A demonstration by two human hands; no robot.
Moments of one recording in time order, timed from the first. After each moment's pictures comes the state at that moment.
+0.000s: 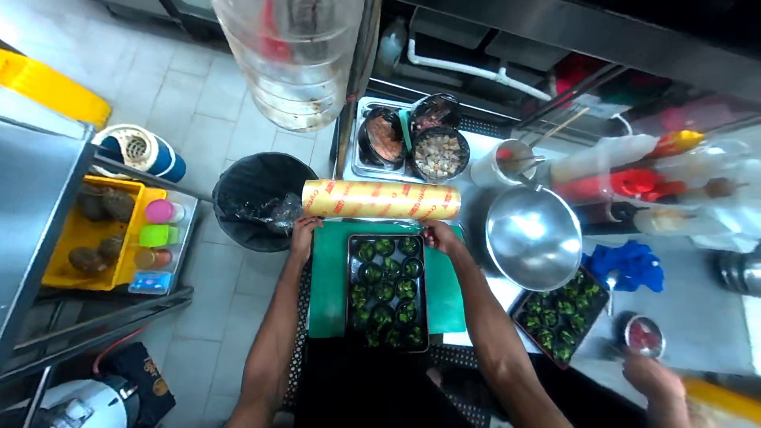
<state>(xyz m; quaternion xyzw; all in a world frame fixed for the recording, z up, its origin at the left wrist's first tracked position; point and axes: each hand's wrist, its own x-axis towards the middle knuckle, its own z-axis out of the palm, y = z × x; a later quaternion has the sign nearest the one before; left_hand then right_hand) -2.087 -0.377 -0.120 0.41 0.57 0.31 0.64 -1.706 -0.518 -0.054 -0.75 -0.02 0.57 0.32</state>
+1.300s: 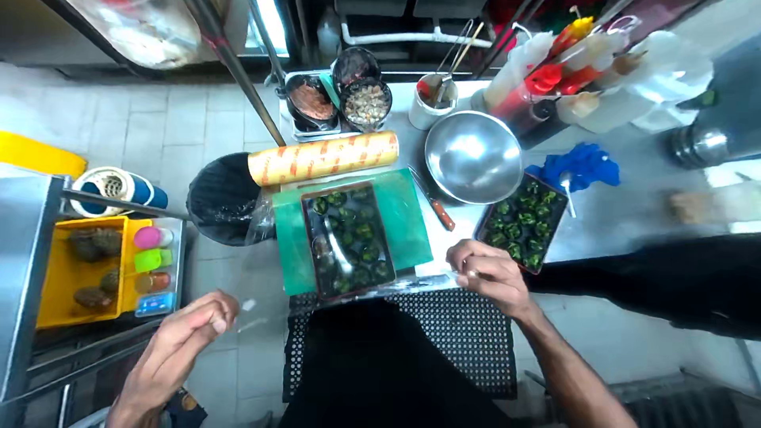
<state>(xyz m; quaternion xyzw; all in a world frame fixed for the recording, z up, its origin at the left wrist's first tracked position) -2.241 -0.581 0.170 0.78 0.21 0.20 0.56 -1.766 -0.832 0.167 -0.50 -0.61 0.33 0.53</state>
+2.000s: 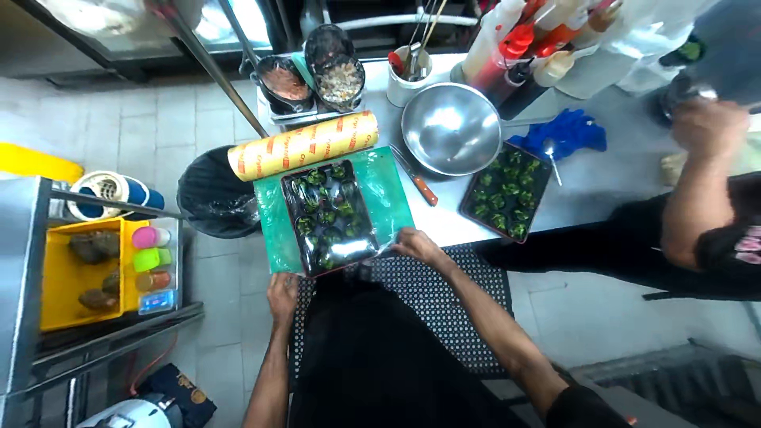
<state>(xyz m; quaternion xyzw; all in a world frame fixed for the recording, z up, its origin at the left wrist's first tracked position) -2.176 -0.709 -0.105 0.80 0.51 0.23 0.23 -1.751 -0.858 -0.059 -0.67 -0.64 0.32 0.20</state>
